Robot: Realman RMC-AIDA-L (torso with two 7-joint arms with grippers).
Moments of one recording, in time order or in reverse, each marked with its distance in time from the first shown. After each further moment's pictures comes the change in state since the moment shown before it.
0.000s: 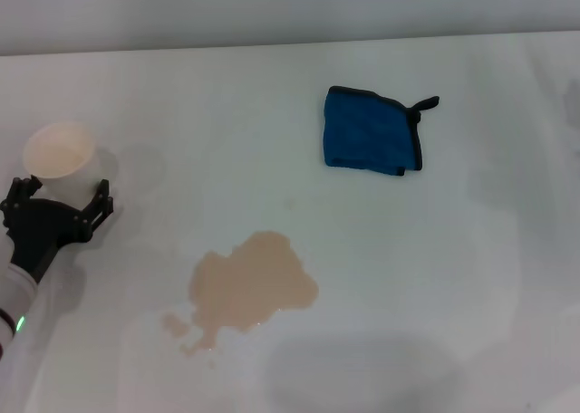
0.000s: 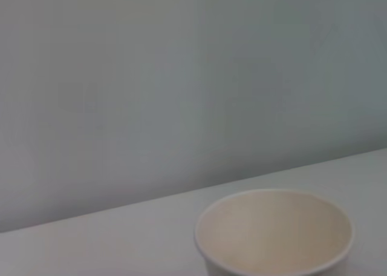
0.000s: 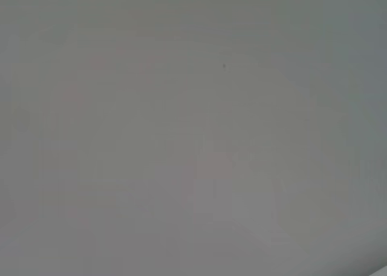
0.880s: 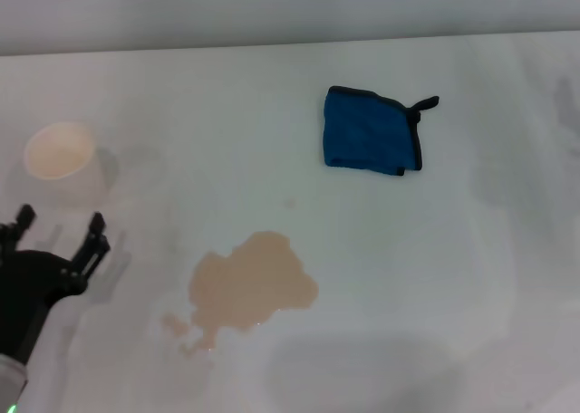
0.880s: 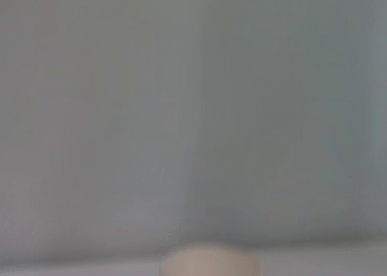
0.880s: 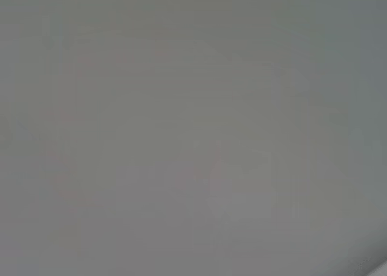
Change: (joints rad) left arm 0.255 0.007 0.002 0.146 0.119 0.331 -0.004; right arm 0.000 -0.007 -0.053 -0.010 -0.002 0.002 0.155
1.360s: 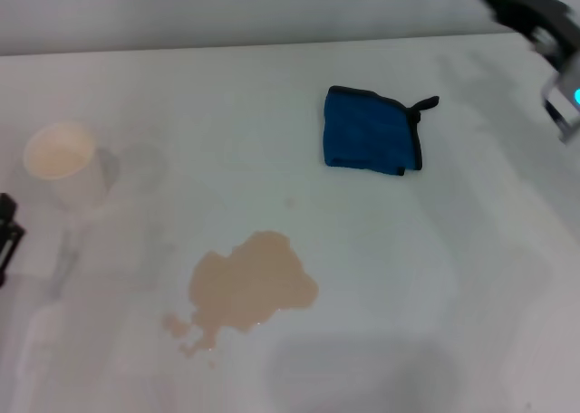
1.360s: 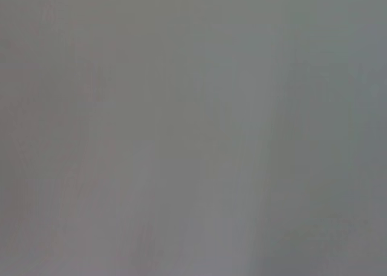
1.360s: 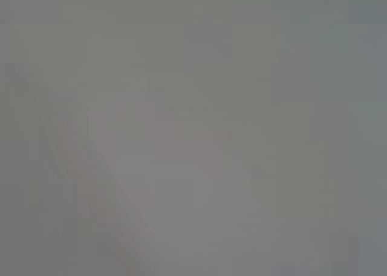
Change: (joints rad) left arm 0.053 0.009 -0.003 -0.085 -0.058 0.253 -0.140; right arm 0.036 -0.052 -0.145 -0.247 -0.336 0.072 0.129
